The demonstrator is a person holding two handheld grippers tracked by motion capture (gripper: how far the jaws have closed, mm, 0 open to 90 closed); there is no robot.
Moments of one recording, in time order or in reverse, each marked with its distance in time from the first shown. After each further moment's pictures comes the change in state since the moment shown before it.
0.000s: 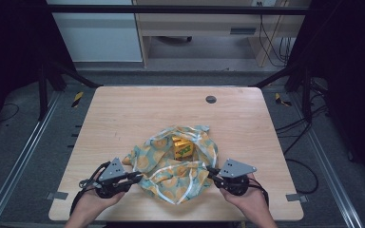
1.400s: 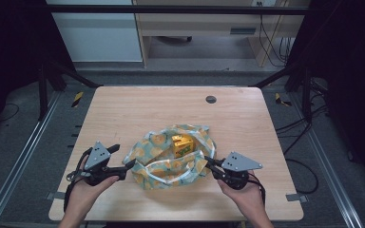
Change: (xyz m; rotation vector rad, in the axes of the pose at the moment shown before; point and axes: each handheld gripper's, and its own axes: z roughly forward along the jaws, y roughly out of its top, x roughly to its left) left arm 0.024 0.025 -0.029 -0.181 0.259 -0.081; right arm -0.003 0.021 -0.003 -0.176 -0.055 0.072
